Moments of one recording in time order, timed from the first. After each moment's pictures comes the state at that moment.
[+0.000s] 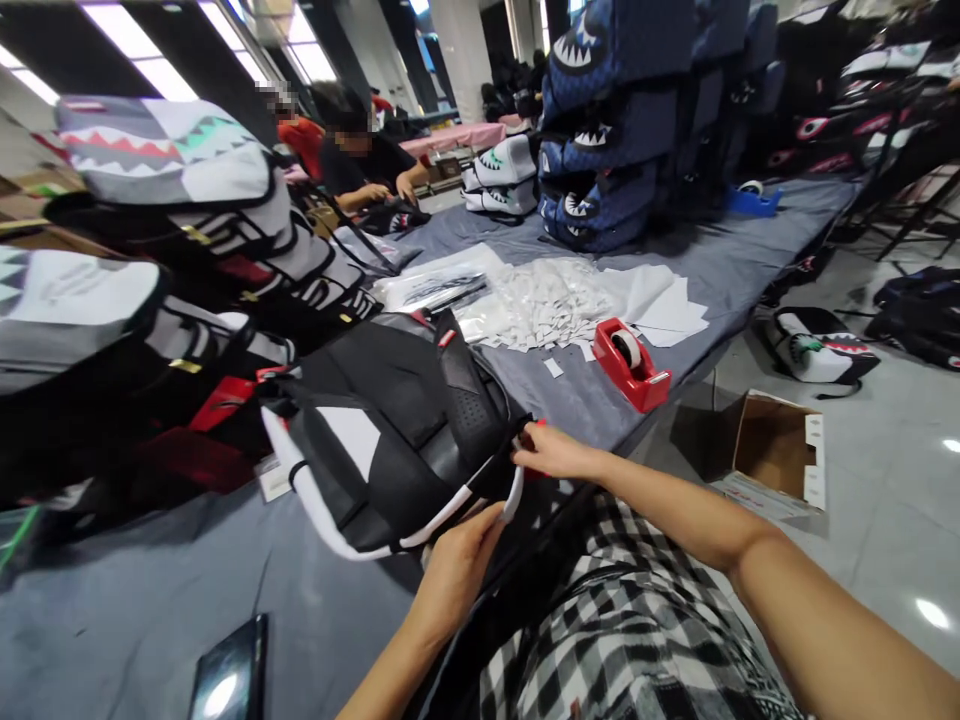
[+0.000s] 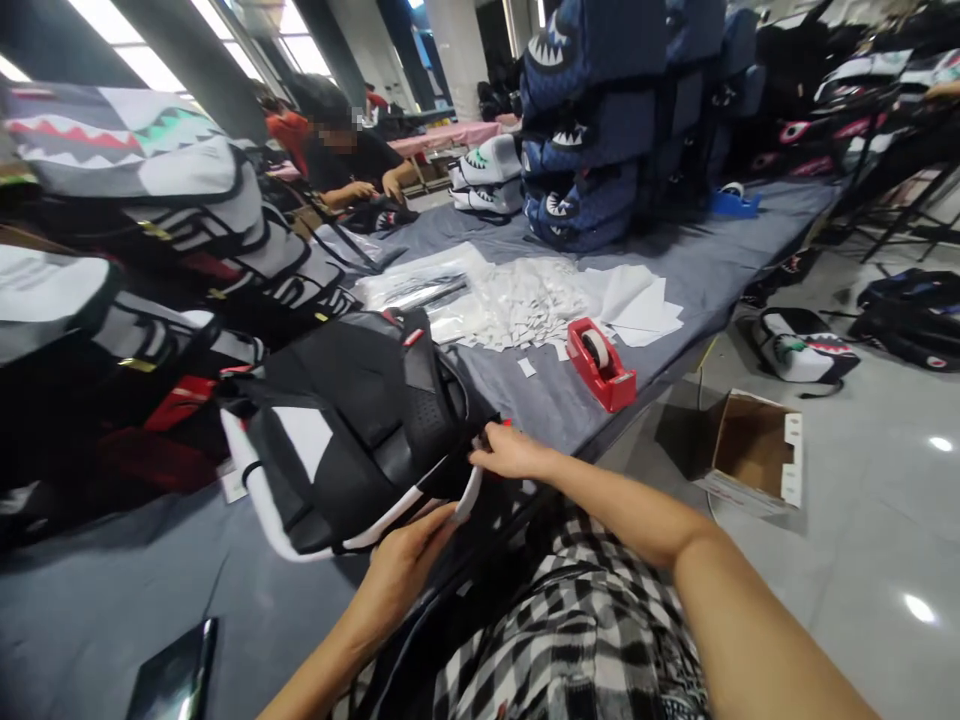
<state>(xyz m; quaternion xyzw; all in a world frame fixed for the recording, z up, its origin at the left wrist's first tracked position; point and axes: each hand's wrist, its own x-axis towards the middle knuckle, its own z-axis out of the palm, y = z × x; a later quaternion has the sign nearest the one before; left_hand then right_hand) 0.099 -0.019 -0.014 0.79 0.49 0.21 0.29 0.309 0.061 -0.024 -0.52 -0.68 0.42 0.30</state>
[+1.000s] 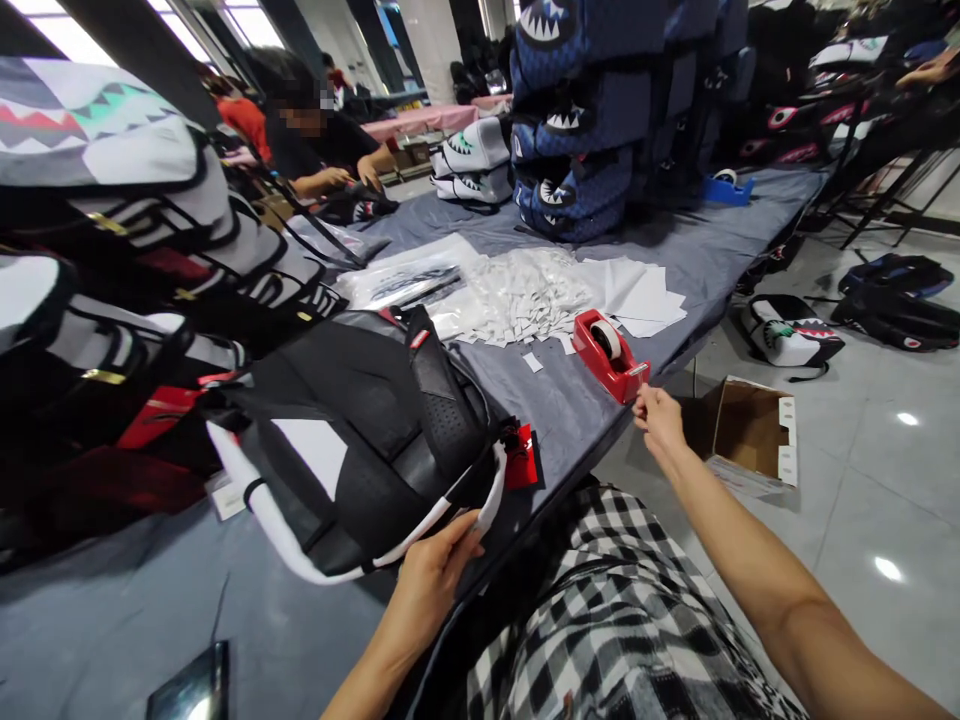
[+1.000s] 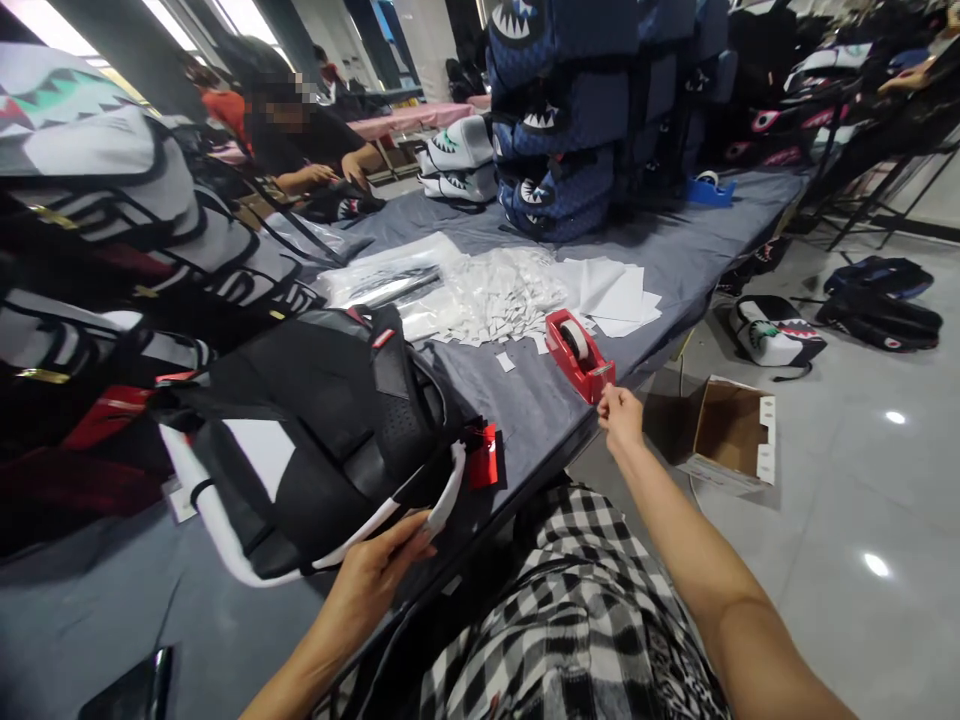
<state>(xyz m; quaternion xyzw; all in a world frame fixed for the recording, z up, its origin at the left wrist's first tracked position) 0.088 -0.018 -0.030 0.71 0.55 0.22 0.38 0.455 0.020 -0.048 -0.61 -0.23 0.38 0.66</state>
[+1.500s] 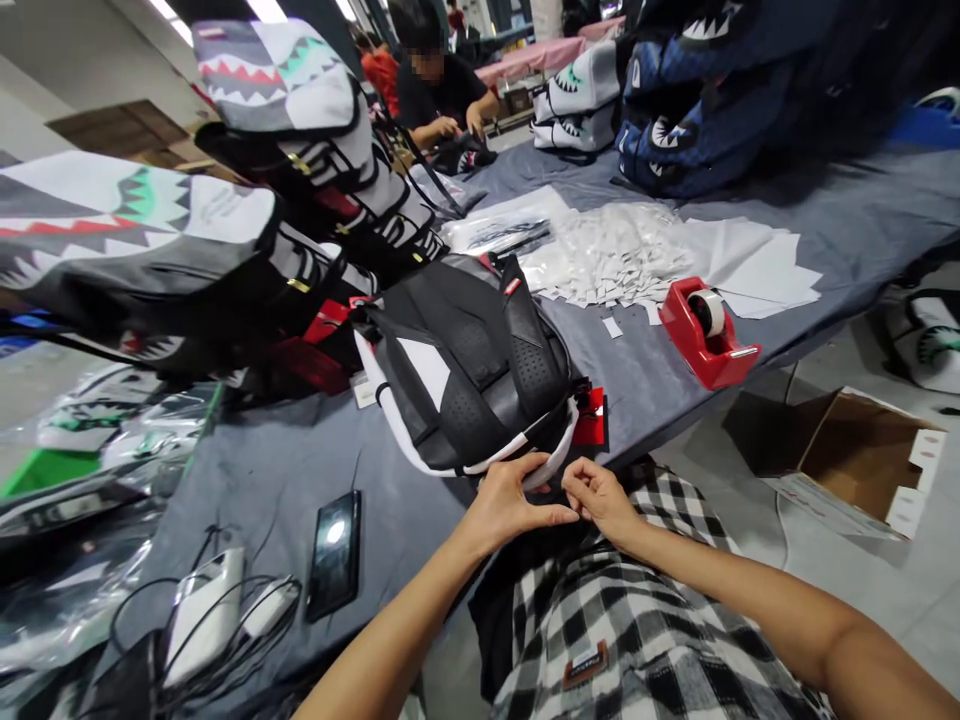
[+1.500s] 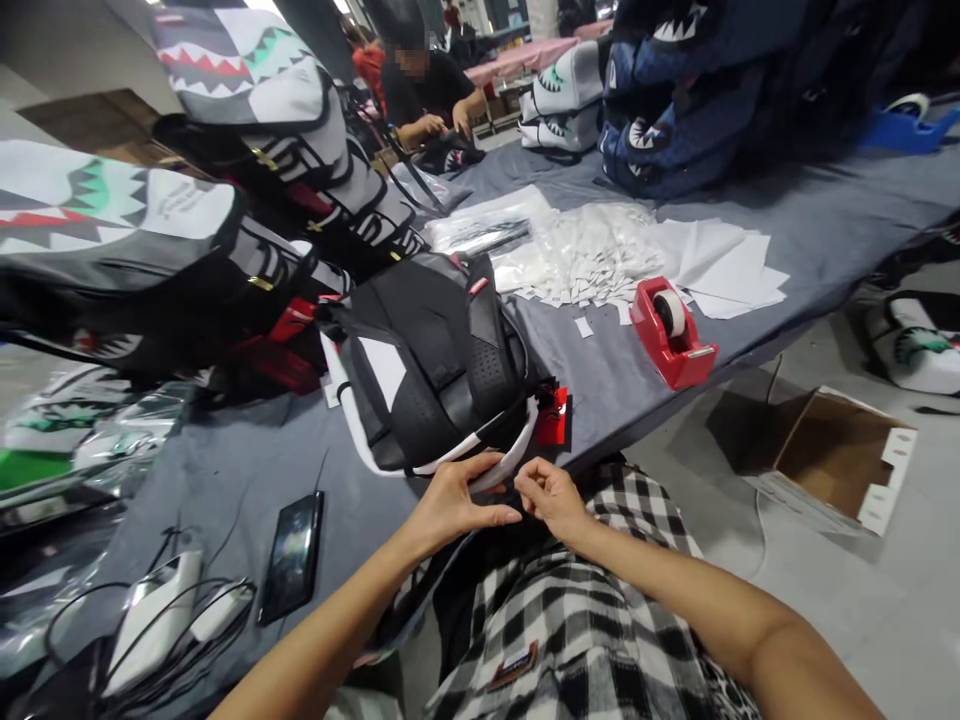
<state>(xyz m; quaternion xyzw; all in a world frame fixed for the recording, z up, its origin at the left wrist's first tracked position) 0.103 -0.024 0.005 0.70 0.53 0.19 0.44 0.270 -0.045 -0.078 -0.39 -0.39 0.70 0.44</state>
